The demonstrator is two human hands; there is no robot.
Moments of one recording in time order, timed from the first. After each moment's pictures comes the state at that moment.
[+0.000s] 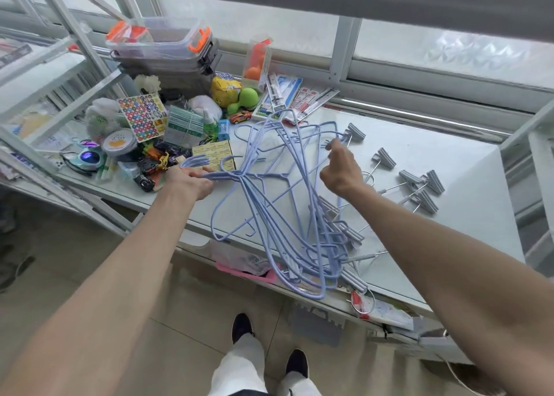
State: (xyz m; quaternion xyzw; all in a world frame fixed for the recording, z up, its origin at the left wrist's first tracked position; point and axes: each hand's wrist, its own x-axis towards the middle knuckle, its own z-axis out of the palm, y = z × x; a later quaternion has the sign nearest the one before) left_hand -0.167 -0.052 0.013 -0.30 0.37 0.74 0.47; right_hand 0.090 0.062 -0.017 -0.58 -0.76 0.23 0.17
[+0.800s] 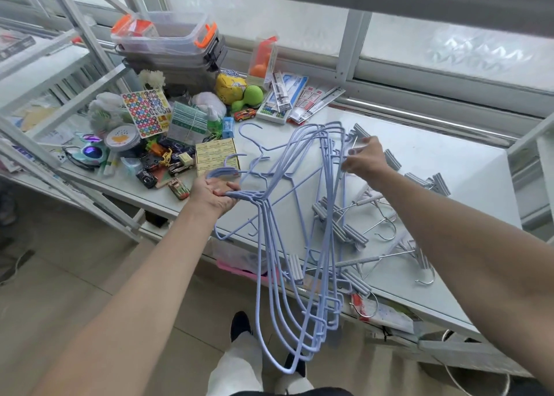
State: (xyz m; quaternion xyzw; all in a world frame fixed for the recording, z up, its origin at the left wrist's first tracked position) left_hand -0.136 -0.063 -0.015 -0.21 0.34 0.71 0.58; right_hand 0.120 0.106 -0.019 -0.63 -0.58 0.46 0.25
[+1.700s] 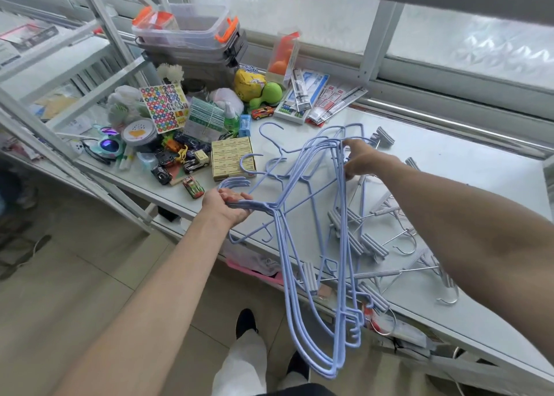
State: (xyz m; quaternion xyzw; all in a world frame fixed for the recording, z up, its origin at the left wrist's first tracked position) left_hand -0.139 -0.071 -0.027 -0.27 0.36 0.70 0.55; right_hand 0.071 0.148 -0.036 -0.55 -0.78 0.30 -0.03
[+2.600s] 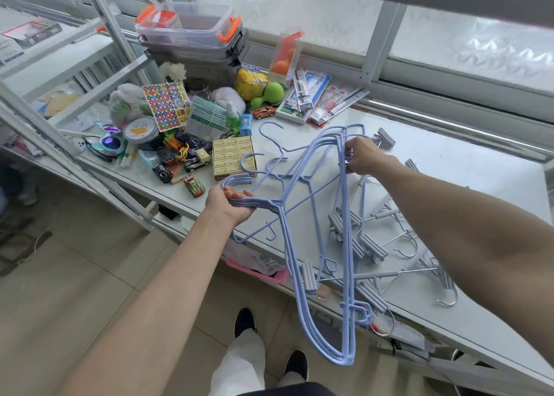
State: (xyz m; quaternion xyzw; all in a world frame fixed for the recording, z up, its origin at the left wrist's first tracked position) left_hand -0.130 -0.070 -0.023 -0.28 0.37 0.70 0.54; right_hand 0.072 0.146 -0.031 -0.52 -0.83 0.20 -0.02
